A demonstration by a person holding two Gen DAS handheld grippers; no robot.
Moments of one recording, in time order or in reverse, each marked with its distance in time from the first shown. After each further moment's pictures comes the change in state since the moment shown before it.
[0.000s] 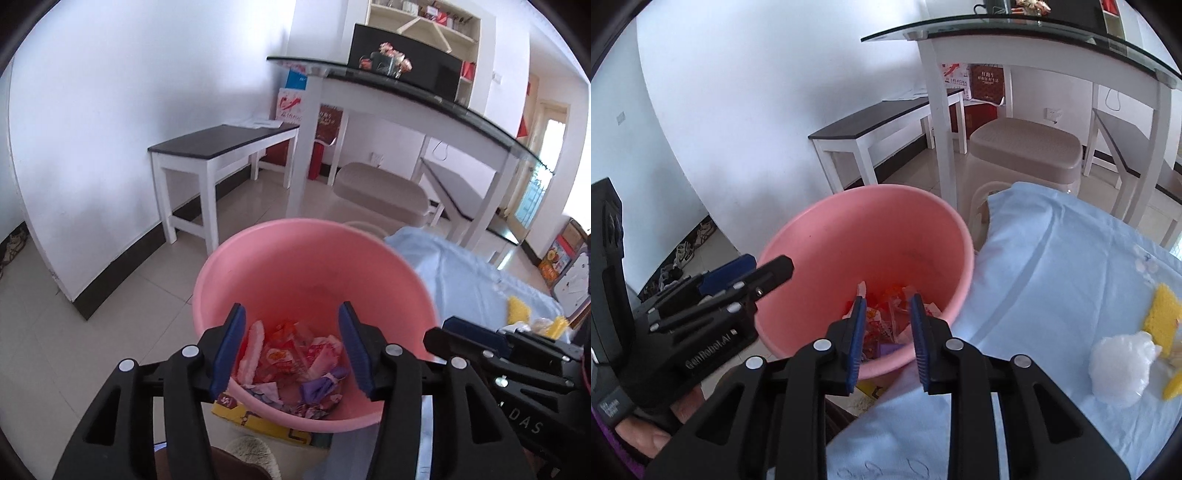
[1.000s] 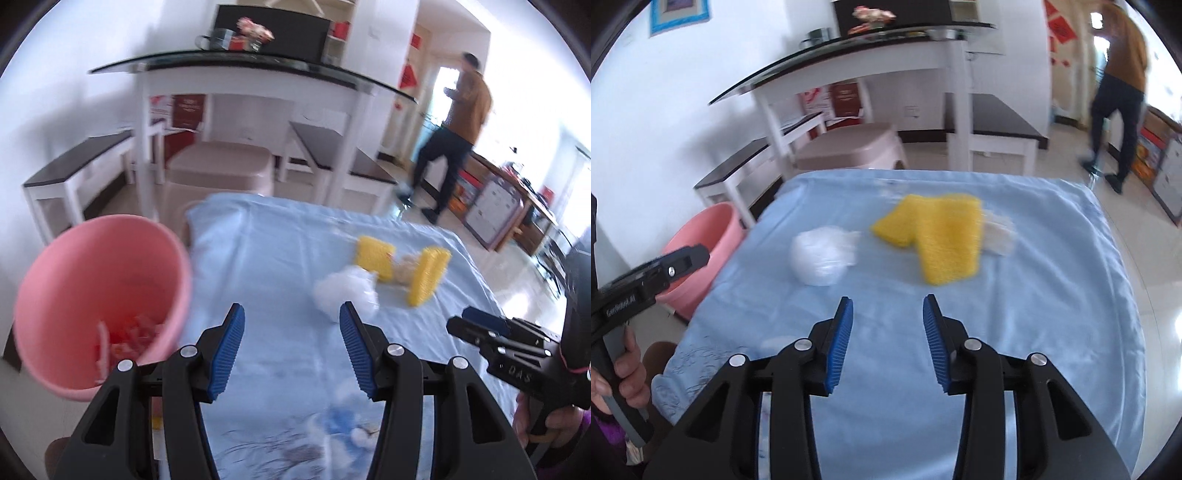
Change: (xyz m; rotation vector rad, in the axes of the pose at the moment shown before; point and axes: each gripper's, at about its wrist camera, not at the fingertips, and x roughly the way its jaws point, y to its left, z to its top) left arm -0.009 -0.176 -0.030 0.264 0.110 -0.390; right arm -0.152 -0.174 -0.114 0.289 -0.107 -0.359
